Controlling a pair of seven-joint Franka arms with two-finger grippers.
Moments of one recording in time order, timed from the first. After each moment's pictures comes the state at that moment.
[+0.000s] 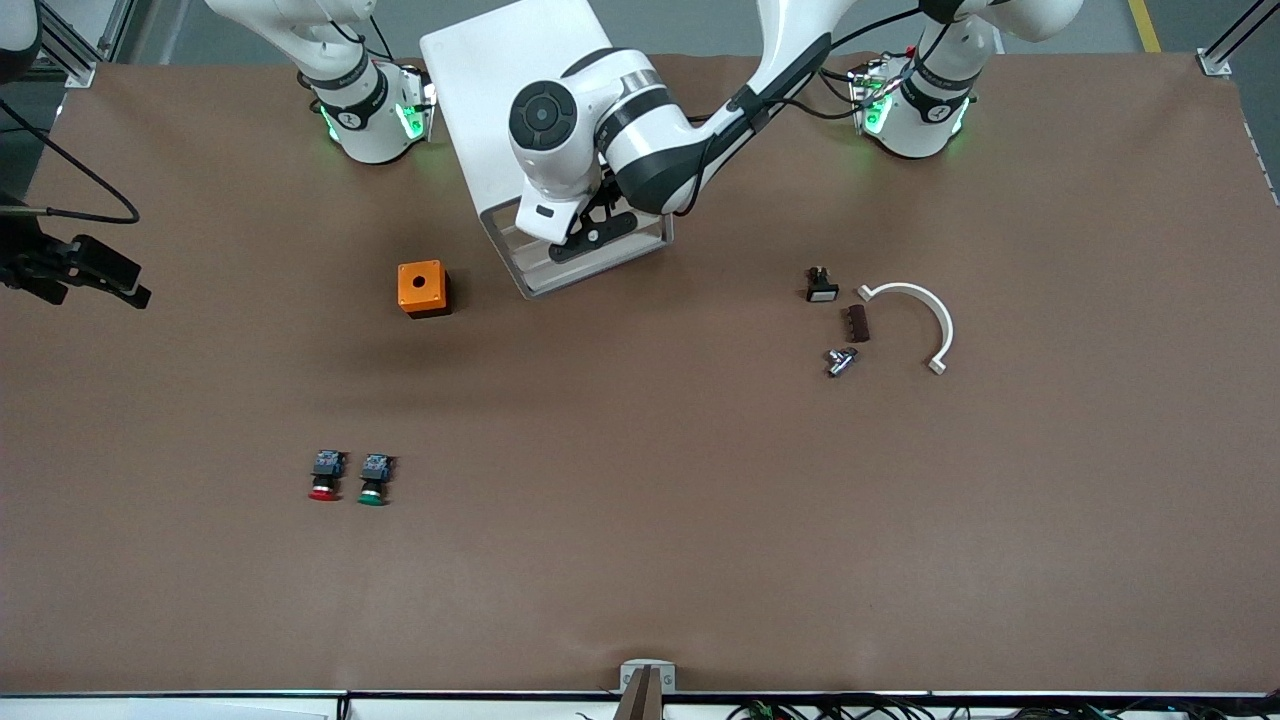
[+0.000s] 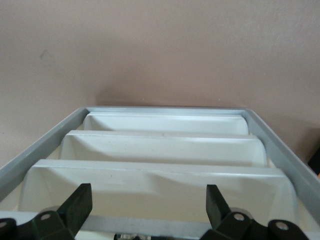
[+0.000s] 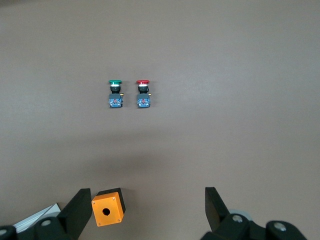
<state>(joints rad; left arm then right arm) -0.79 0.67 -0.33 -1.30 -0.07 1.80 -1.44 -0.04 -0.02 -0.04 -1.65 0.03 1.69 0.00</state>
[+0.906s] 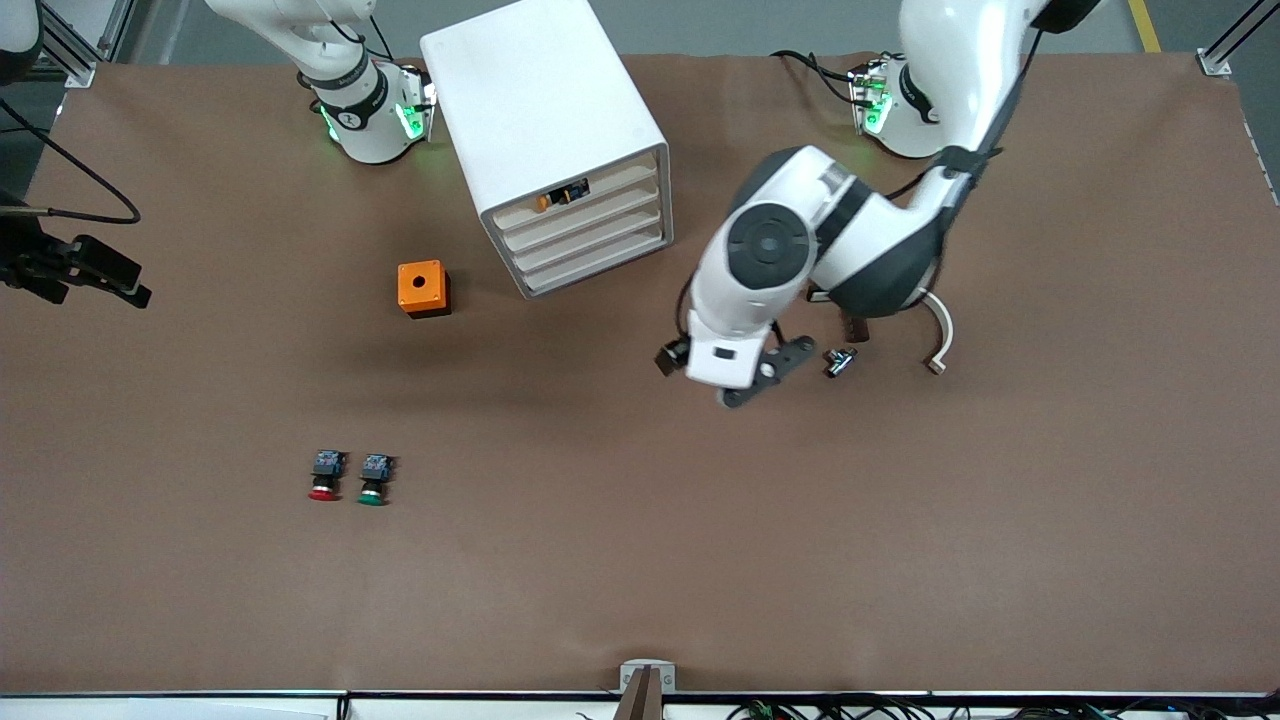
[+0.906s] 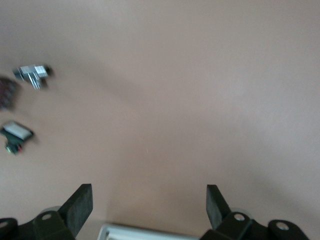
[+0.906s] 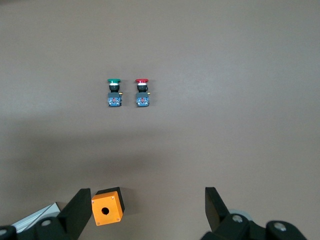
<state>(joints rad) -0.37 0.57 -0.32 -1.28 0.04 1.81 -1.25 -0.04 -0.02 -0.04 -1.66 0.02 1.69 0.00</state>
